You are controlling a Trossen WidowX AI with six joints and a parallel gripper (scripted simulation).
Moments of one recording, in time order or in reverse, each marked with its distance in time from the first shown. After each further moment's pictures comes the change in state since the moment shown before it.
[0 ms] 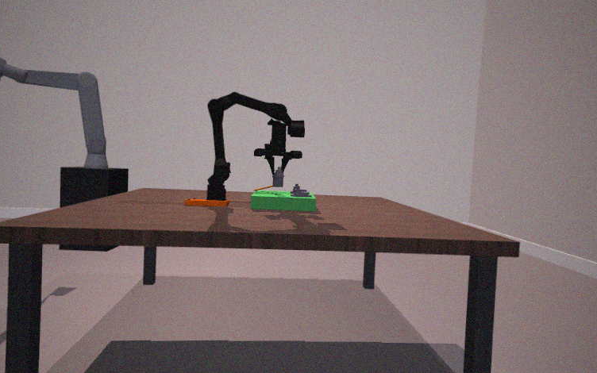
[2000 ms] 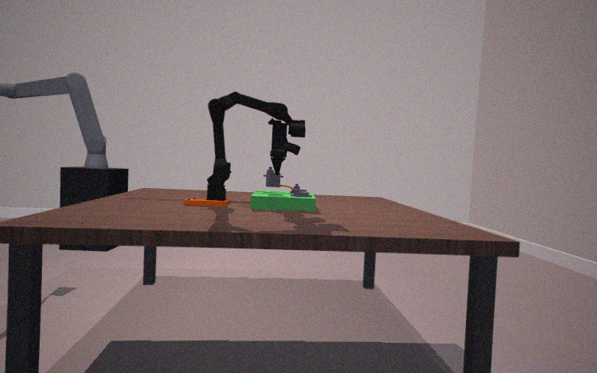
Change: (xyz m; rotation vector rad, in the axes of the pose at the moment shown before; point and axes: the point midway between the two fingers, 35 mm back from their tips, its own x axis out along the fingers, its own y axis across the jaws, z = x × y) arm 0.000 0.000 -0.003 1.800 -0.051 0.057
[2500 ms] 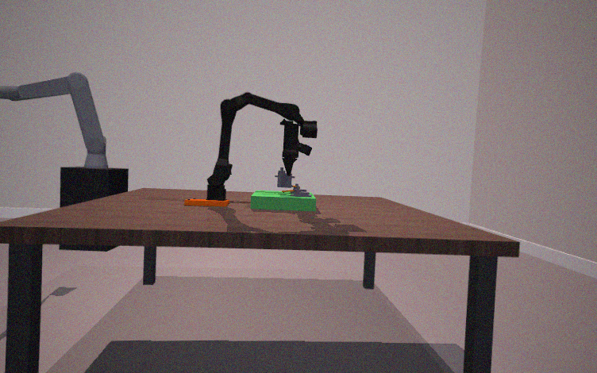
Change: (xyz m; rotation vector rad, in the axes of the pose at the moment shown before) arm -0.001 -0.001 0.046 0.008 0.002 0.000
